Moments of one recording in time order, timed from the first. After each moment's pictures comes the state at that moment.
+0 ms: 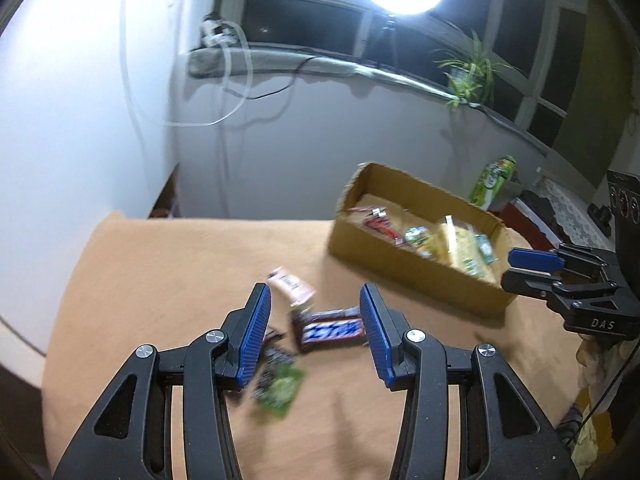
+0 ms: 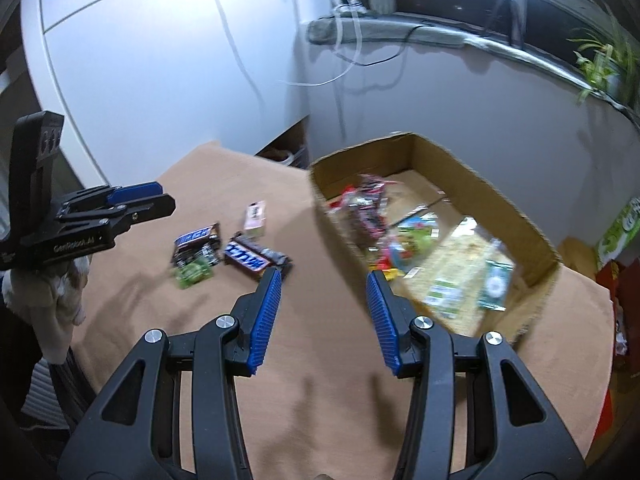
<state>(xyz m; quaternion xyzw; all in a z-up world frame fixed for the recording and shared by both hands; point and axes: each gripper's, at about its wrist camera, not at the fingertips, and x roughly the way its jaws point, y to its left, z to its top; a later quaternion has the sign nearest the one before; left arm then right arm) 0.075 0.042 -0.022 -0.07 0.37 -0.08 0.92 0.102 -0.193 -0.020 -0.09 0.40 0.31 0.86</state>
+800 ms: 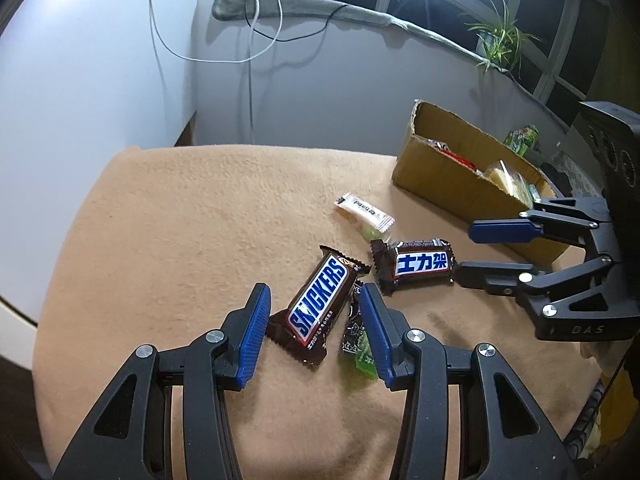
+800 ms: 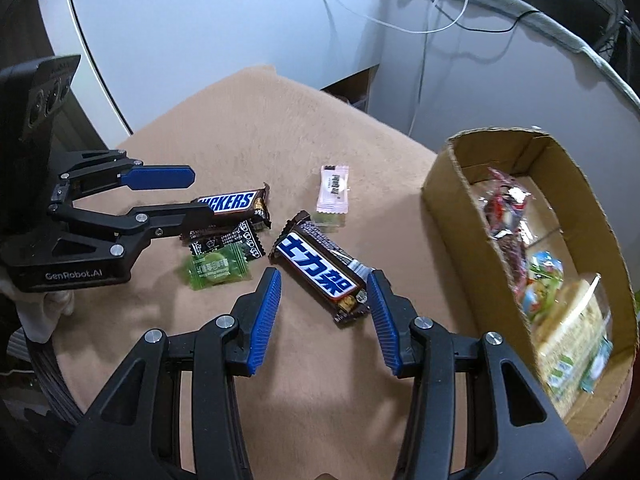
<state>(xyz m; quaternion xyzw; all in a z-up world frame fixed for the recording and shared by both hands) 0.079 0.085 -0.086 -0.07 0.43 -0.07 0.90 0.121 -0.075 -0.086 -0.20 0.45 0.37 0.79</state>
